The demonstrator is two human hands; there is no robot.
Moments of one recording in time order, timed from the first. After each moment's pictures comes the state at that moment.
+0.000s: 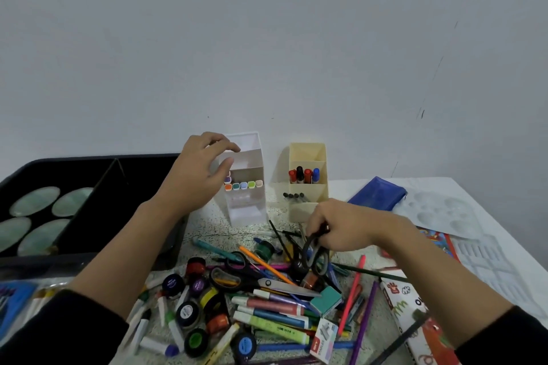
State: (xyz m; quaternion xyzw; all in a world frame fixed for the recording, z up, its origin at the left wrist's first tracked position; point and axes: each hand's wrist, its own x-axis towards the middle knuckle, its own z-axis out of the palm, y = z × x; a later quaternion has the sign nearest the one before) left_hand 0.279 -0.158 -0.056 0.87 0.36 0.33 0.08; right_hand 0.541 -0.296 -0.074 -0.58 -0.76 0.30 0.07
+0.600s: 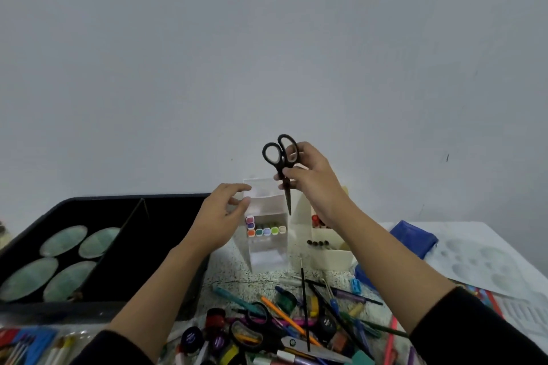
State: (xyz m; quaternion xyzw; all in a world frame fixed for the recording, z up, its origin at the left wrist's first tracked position) left_hand 0.280 -0.134 -0.065 0.79 0.42 0.36 0.26; right_hand 0.472 -0.201 0.000 -0.50 -0.52 0.36 0.60
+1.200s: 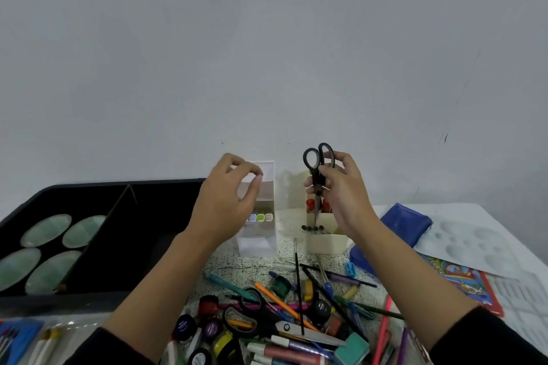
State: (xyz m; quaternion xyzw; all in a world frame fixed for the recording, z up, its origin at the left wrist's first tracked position) left_hand 0.304 -0.153 -0.054 0.84 0.35 0.41 0.09; right_hand 0.514 -0.214 -0.052 -0.50 -0.33 0.41 0.68
